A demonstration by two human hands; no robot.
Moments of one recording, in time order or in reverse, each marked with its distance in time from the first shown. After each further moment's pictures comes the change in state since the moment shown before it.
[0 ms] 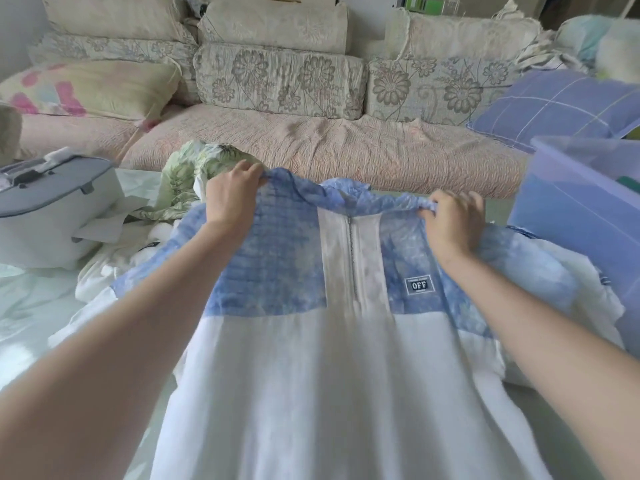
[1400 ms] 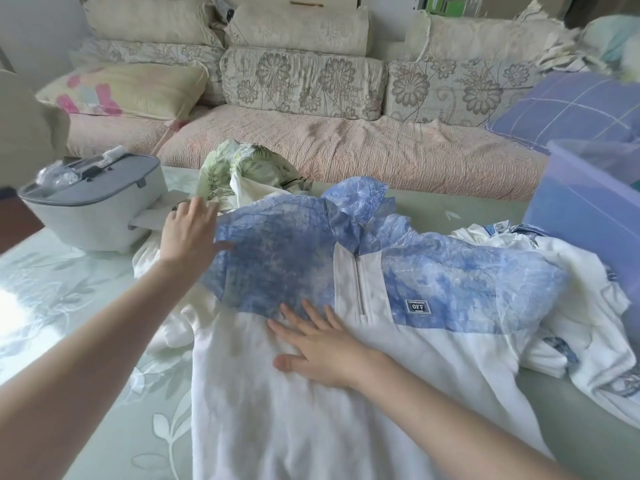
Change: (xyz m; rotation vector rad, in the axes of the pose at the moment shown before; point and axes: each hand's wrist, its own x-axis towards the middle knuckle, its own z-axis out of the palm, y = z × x) left_hand -0.087 -0.088 -0.049 0.289 -0.330 -0.076; right_hand -0.184 -0.152 -0.032 0.210 -1.143 -0.694
